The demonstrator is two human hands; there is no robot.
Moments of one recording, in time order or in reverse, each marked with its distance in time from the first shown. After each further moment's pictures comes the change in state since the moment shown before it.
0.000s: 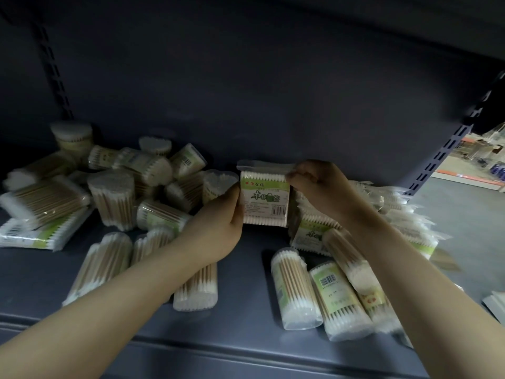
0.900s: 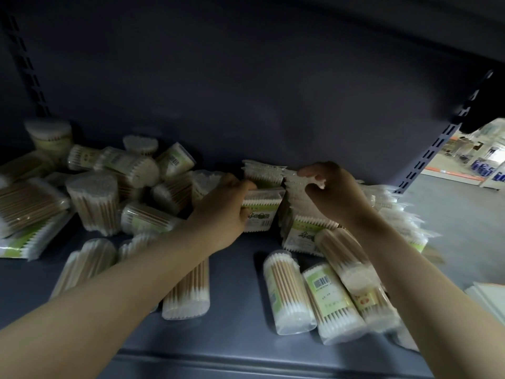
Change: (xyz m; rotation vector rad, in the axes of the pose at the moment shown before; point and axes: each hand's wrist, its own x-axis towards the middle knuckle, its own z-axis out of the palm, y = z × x) left_hand 0.027 0.003 0.008 0.214 -0.032 0.106; right_hand -0.003 0.022 -0.014 -0.253 0.112 0.032
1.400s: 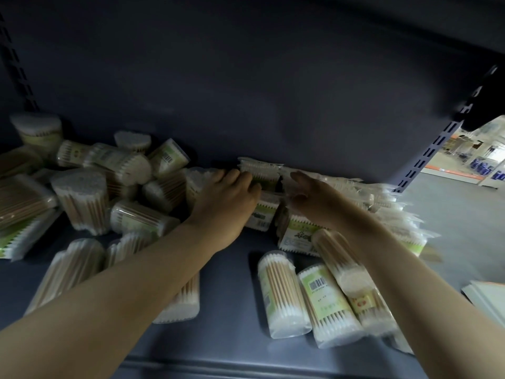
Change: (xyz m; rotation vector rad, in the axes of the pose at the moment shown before) left_hand 0.016 -0.002 0.017 0.764 0.188 0.312; right_hand 0.002 -0.002 0.010 -0.138 -0.383 0.112
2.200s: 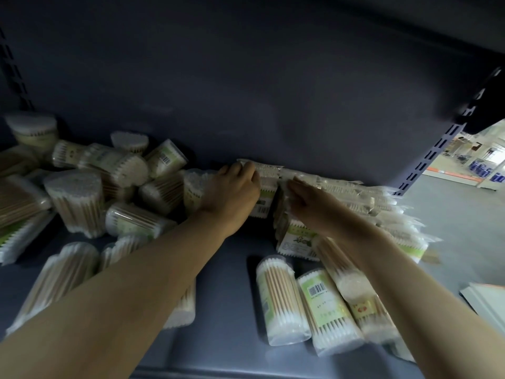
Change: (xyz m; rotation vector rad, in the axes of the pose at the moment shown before) left_hand 0.025 0.006 0.013 0.084 -0.102 -0.105; right_hand 0.002 0.002 0.005 -0.065 -0.015 -0.069
